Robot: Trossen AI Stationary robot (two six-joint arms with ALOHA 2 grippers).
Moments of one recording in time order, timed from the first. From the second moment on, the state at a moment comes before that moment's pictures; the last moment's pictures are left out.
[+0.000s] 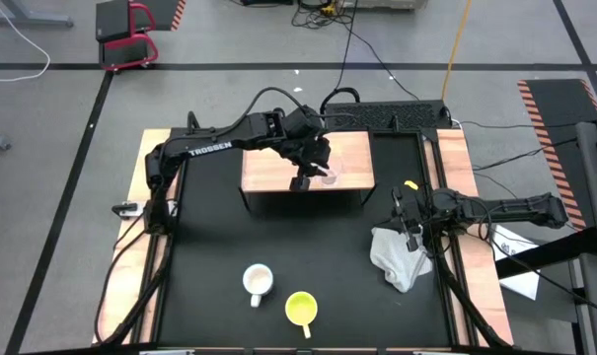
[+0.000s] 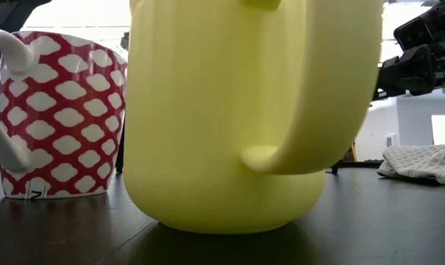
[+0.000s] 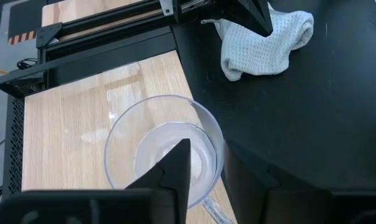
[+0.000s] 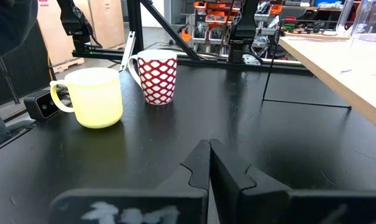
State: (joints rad) left arm 0.28 1.95 1.99 -0.86 0.31 0.47; right arm 0.00 0.21 0.01 0.05 -0.21 -0.05
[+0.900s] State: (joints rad) left arm 0.27 1.95 1.99 -0.87 0.31 0.46; right arm 0.00 0.21 0.01 0.05 -0.21 -0.05
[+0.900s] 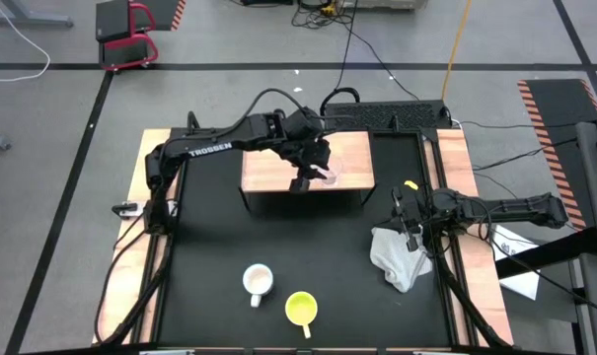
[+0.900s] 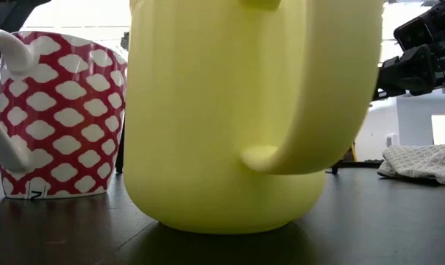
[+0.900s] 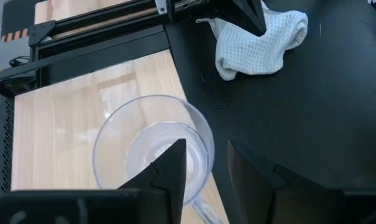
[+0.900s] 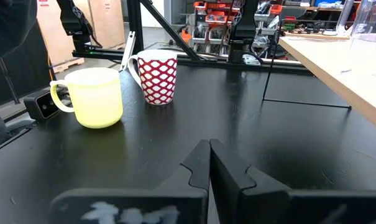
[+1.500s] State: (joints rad) left arm 0.27 1.96 1.99 -0.89 0.32 0.47; right arm 0.00 0.21 0.01 0.05 -0.21 -0.04
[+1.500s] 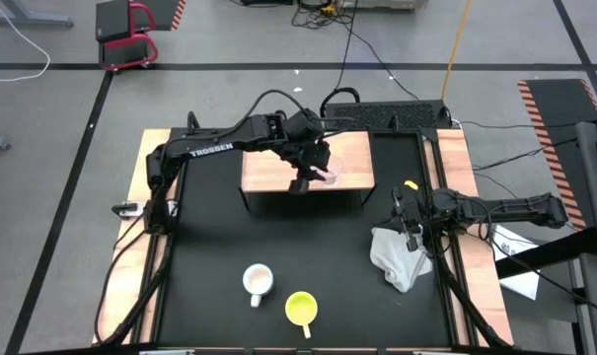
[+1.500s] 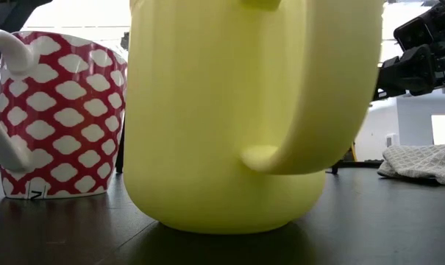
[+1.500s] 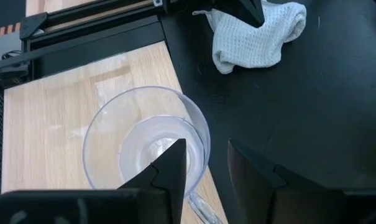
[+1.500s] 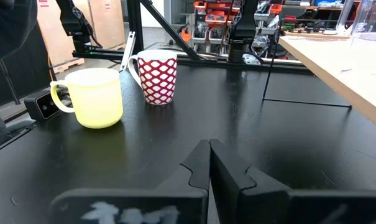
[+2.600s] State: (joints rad) left arm 0.27 1.96 1.99 -0.88 0.30 0.47; right arm 0.00 0.21 0.01 0.05 -0.21 -0.04
